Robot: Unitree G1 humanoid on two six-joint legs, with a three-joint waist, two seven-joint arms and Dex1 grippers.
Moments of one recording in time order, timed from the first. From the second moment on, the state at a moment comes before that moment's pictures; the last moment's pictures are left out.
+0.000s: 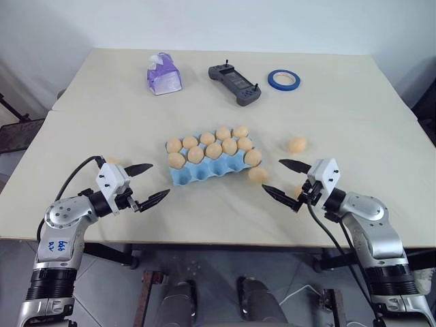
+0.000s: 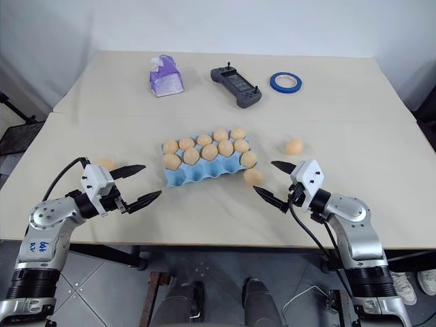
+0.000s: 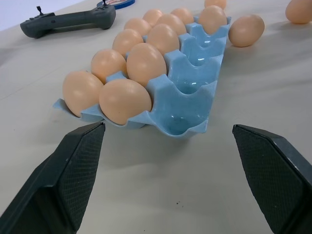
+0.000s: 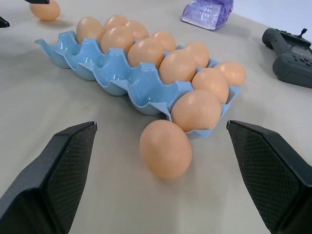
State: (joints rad) left arm -0.22 0.63 0.17 0.09 -0.32 -0.02 -0.89; right arm -0.27 -0.54 -0.05 -0.01 0.34 0.06 0.88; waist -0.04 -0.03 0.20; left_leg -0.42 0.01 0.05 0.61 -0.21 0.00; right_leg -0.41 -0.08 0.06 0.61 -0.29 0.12
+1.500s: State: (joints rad) left arm -0.25 0.54 0.01 0.05 -0.30 -0.04 -0.98; right arm -0.19 -0.50 -0.13 0.16 0.31 0.02 0.80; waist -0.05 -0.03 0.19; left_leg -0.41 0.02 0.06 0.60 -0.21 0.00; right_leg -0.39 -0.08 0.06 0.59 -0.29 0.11
